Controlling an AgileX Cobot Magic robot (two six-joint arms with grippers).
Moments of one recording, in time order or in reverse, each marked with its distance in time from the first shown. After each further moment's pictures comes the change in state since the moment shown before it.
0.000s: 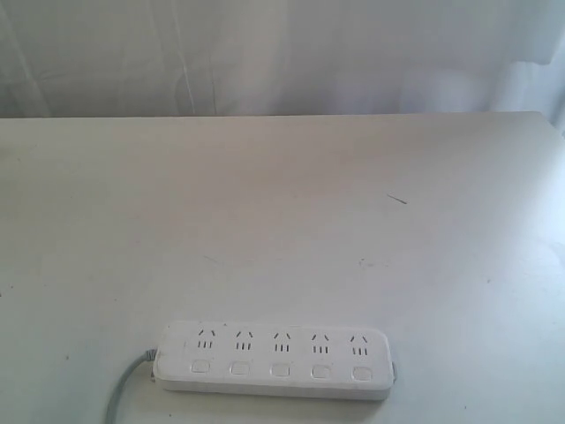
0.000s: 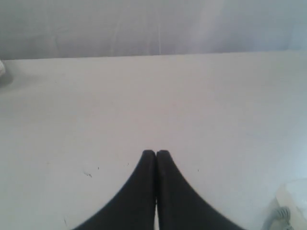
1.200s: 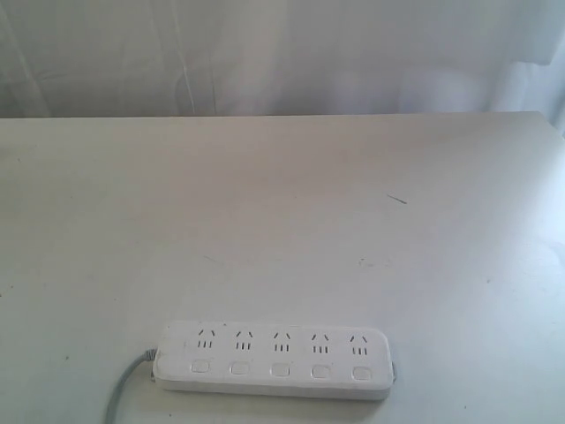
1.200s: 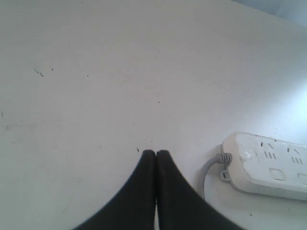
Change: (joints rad) left arm 0.000 0.000 0.000 -0.177 0.258 -0.156; right arm -0.359 0.000 0.000 0.000 0.000 0.000
